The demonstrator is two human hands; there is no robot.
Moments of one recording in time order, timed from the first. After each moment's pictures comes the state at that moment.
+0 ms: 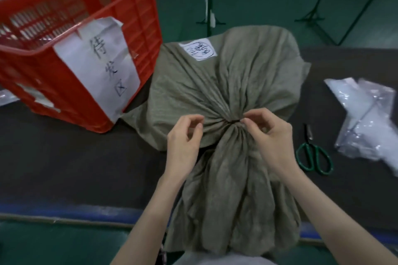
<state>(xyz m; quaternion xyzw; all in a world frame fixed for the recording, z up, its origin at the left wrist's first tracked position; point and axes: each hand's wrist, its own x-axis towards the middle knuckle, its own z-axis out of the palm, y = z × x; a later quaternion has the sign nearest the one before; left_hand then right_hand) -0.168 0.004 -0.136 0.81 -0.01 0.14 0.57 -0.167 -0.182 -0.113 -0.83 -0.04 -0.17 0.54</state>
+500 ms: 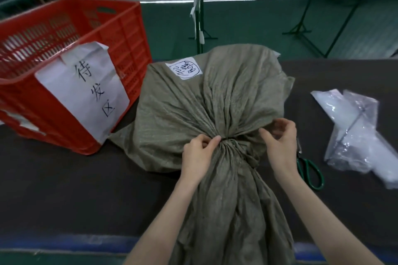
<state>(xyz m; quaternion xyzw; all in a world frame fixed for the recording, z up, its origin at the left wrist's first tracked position) -0.127 -0.055 -0.149 0.85 0.08 -0.01 0.52 -0.129 -0.237 -0.141 -0.78 0.18 -0.19 0.57</state>
